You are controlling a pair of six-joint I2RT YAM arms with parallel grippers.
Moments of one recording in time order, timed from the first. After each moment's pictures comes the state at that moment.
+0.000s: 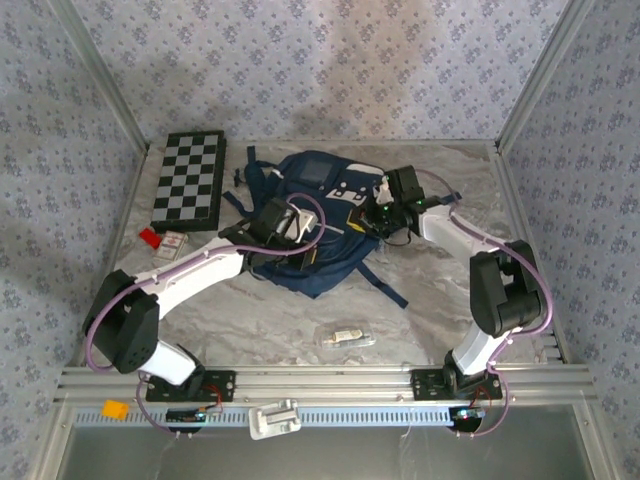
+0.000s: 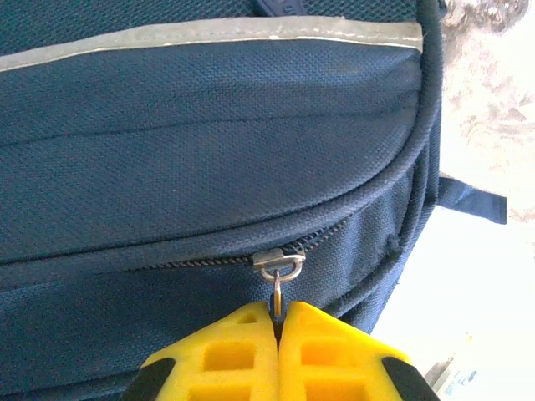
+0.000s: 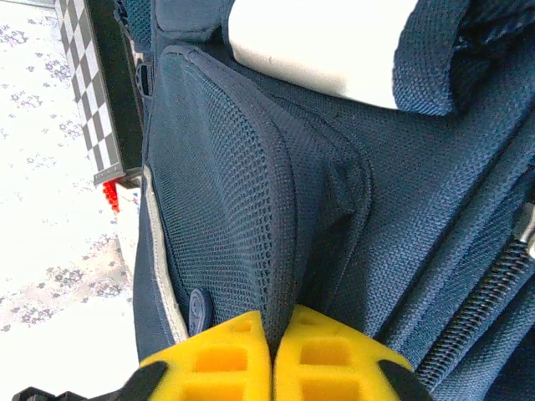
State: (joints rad) left arm -0.72 1.48 1.03 -0.42 0.19 -0.33; right arm 0.34 1.69 1.18 -0.35 -0.57 0.82
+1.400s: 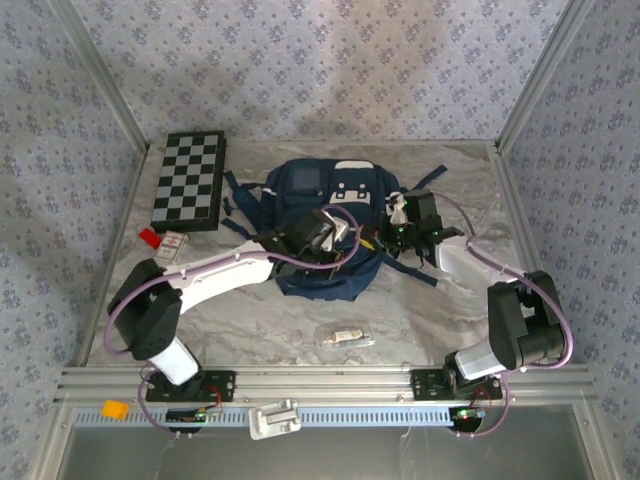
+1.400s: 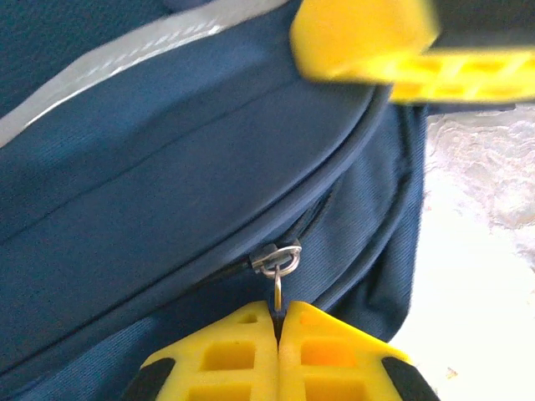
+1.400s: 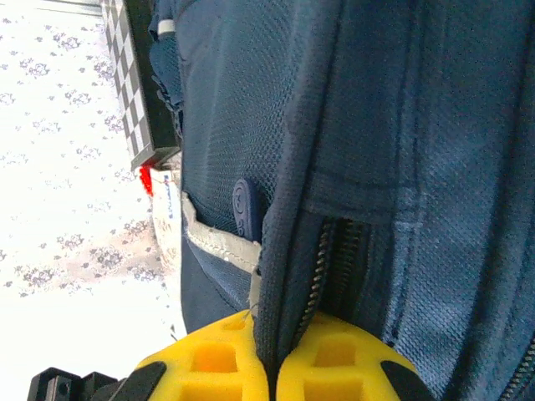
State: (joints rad) left arm -0.90 1.59 1.12 -0.41 0.03 -0.33; right arm 0.30 1.47 0.86 -0.14 -0.66 0.90
